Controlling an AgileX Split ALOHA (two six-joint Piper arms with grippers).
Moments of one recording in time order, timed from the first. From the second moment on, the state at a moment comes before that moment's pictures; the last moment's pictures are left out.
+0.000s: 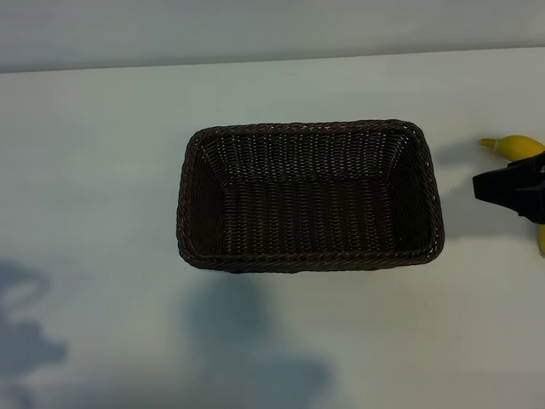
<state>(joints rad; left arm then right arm) 0.04 0.42 -0.55 -0.09 1.09 0.11 -0.08 1.13 -0.69 0.92 0.84 -0.94</state>
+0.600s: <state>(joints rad) 0.04 0.26 -0.50 -0.05 1.06 0.04 -0.08 1.13 -0.69 0.92 0.84 -0.92</state>
